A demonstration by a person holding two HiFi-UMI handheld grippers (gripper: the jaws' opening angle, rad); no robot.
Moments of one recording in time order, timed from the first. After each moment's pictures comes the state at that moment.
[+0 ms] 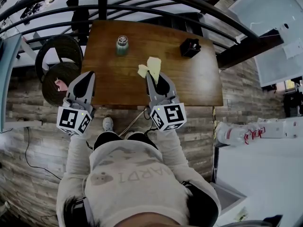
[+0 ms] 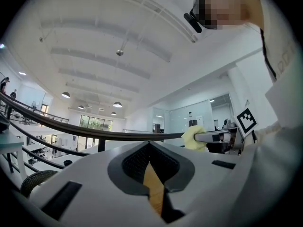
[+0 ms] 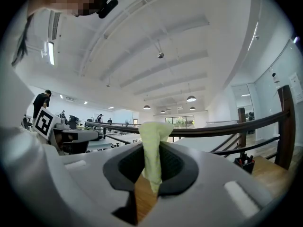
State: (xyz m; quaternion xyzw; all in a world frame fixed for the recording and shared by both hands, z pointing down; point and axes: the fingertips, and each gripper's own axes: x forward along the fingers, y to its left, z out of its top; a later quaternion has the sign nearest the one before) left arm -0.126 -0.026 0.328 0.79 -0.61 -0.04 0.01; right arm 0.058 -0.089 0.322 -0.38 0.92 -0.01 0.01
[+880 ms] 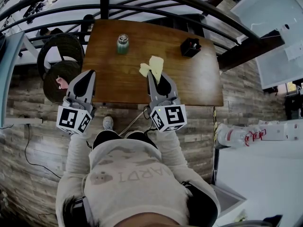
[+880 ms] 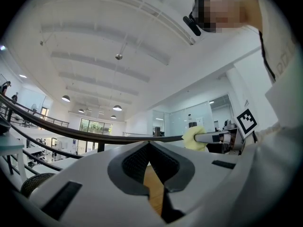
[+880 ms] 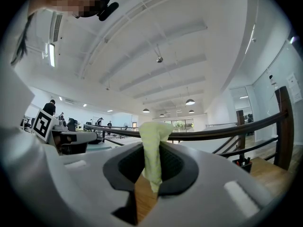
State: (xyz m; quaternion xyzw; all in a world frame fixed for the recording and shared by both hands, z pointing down) left arm -0.116 -0.013 0.317 0.79 -0.61 -0.04 0.00; right arm 0.067 -0.078 0.312 -0.39 0.92 -0.01 0.03
